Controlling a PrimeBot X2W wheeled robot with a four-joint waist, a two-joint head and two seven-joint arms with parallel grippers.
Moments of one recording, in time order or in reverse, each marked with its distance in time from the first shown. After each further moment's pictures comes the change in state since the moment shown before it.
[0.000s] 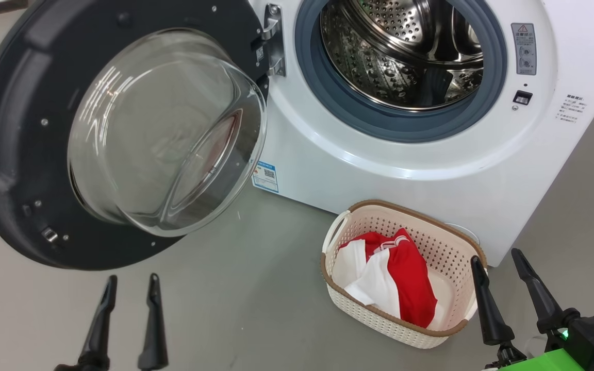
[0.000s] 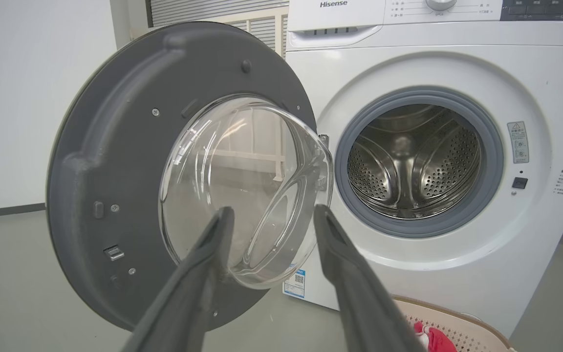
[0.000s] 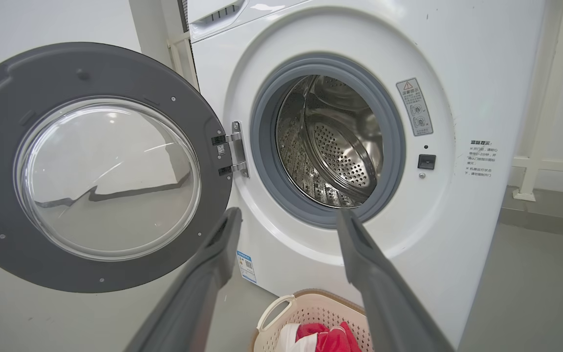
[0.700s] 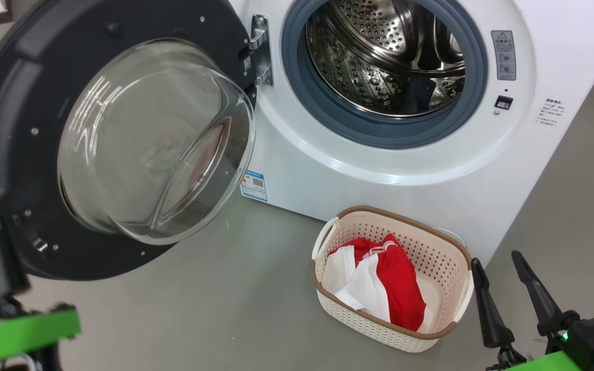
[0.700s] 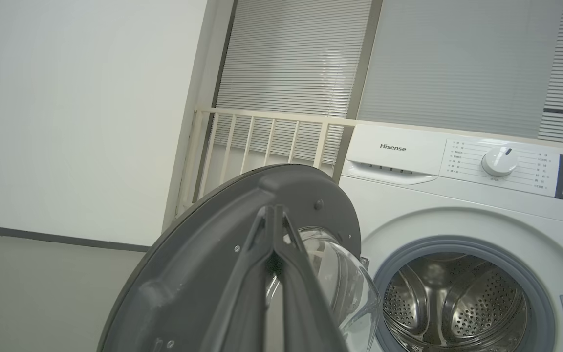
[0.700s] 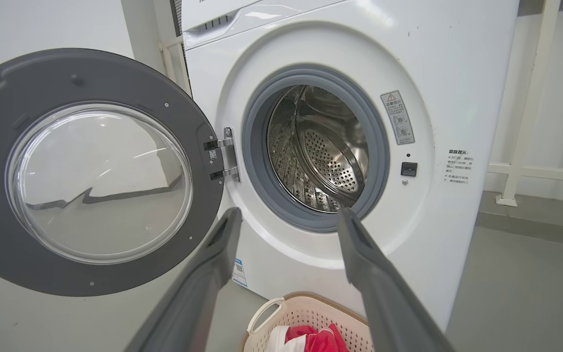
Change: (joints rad) left arm -0.212 0.057 0.238 -0.037 -0.249 -0.011 0.023; right arm 0.005 0.000 -0.001 0.000 -0.002 0.000 0.000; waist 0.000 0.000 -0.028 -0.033
